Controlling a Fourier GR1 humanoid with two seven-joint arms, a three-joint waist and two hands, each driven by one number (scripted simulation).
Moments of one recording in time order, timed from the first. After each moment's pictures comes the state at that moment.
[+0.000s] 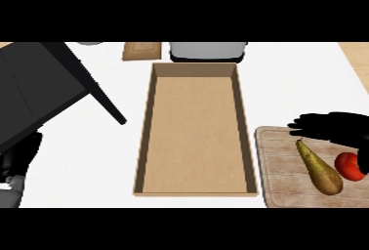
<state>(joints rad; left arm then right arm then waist) -0.08 0.56 -0.10 -1.32 0.02 0.30 0.04 -0.45 -0.83 0.45 -1.02 0.93 0.24 -0.90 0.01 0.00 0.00</state>
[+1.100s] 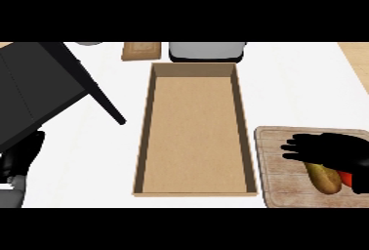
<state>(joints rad) -0.07 0.49 -0.02 -1.33 -0.06 0.24 0.06 -0.26 -0.83 0.43 -1.29 0.99 0.30 -0.83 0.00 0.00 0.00</state>
